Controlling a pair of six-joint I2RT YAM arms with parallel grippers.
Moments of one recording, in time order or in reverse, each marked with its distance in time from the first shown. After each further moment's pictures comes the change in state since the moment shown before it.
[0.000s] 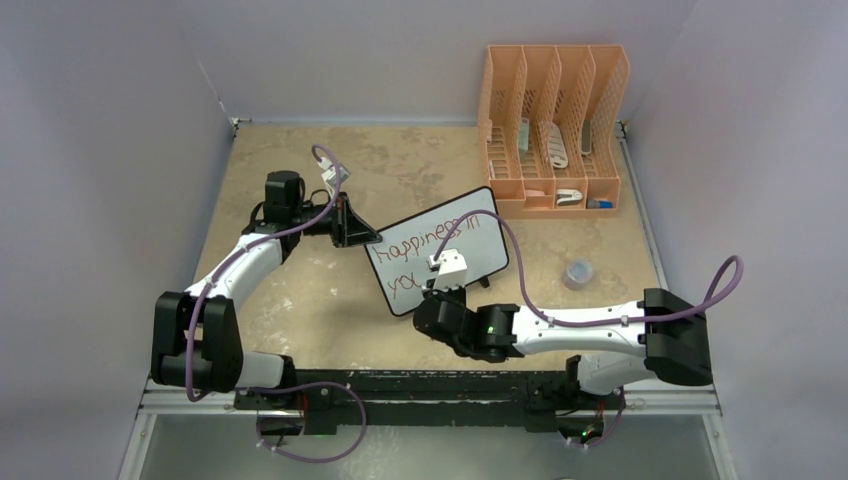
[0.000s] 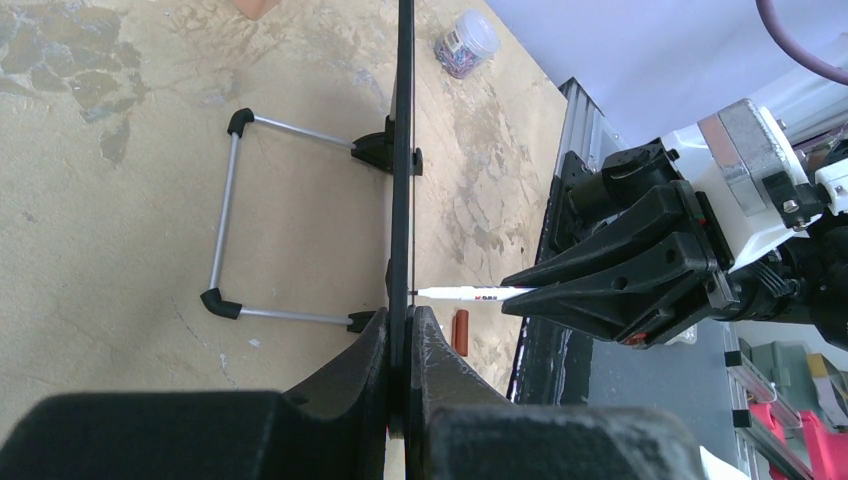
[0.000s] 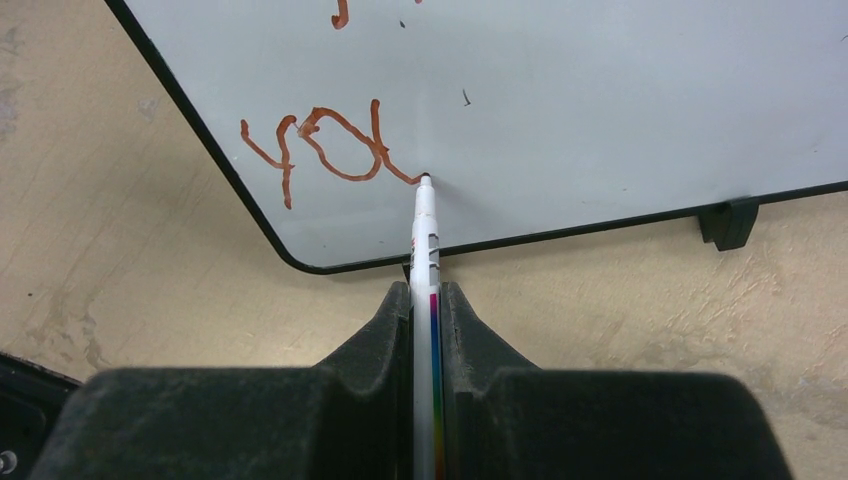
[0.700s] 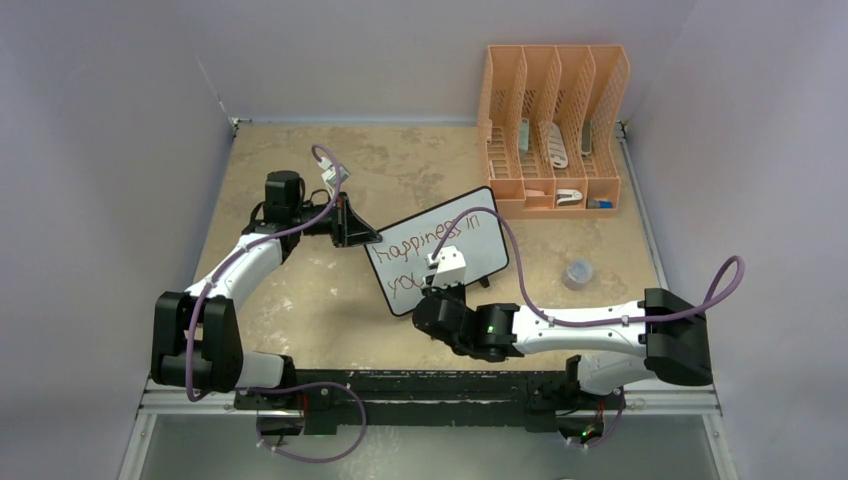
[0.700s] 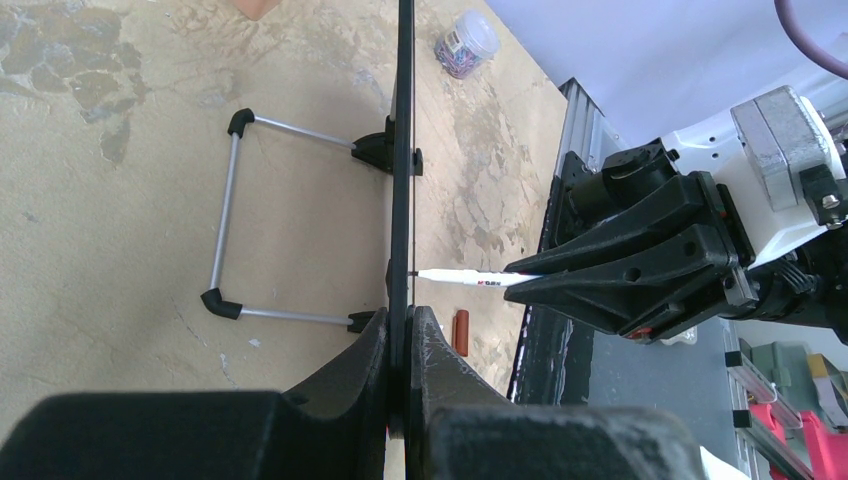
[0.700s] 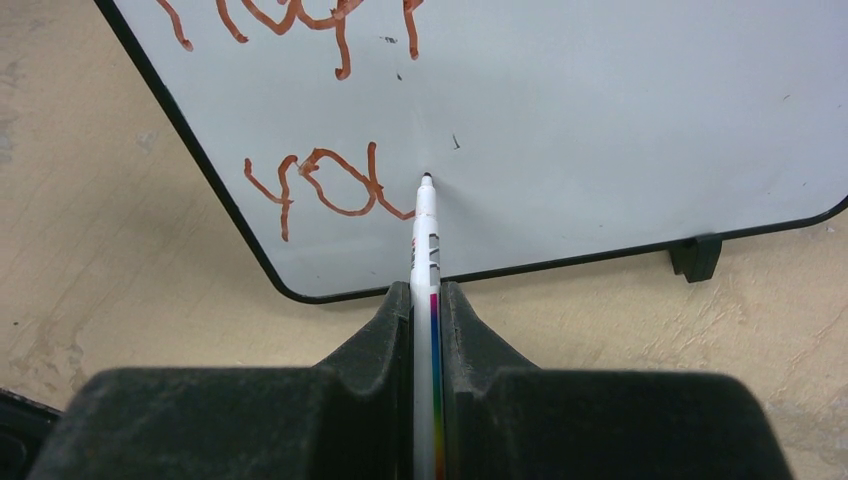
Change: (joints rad) left arm 0.000 0.000 0.000 0.000 0.000 0.000; right arm -0.001 0.000 0.008 0.038 0.057 -0.069
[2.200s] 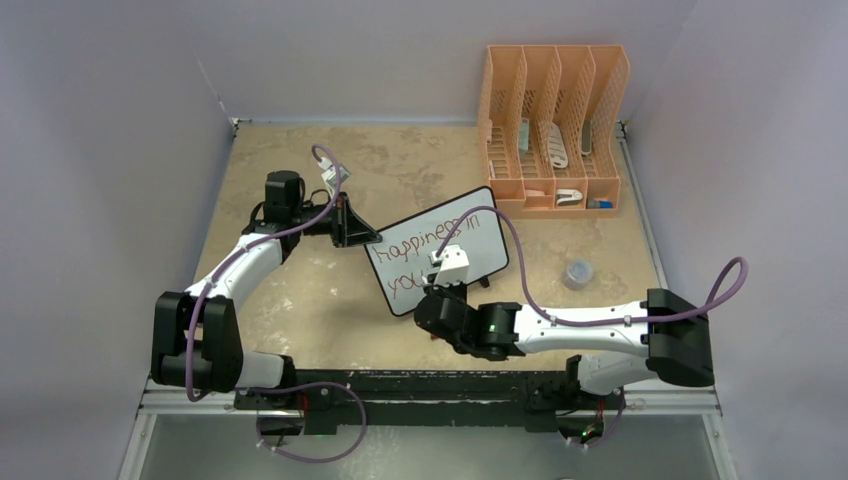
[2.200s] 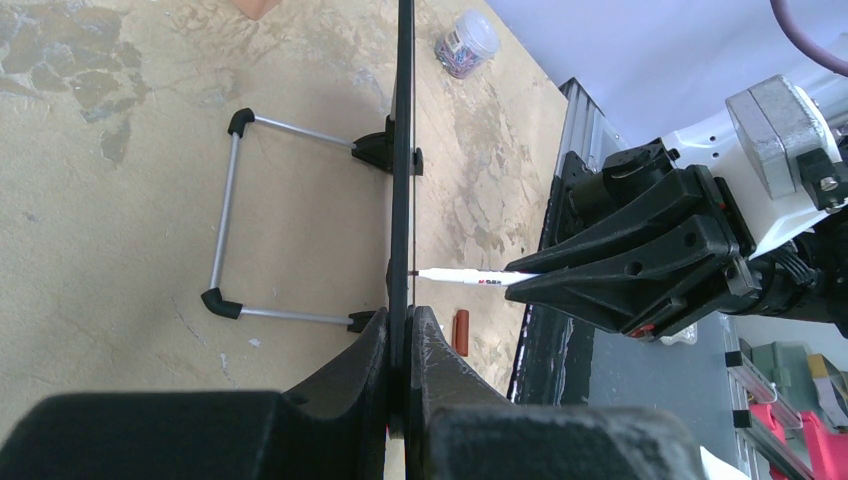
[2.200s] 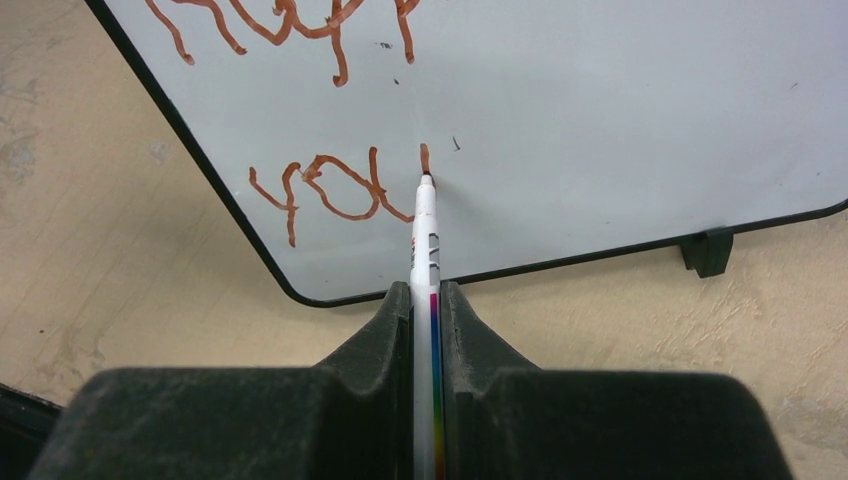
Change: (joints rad) left arm 0.000 0.000 0.000 0.000 -0.001 0.000; right arm -0.010 -0.008 -0.001 0.008 -0.008 0.029
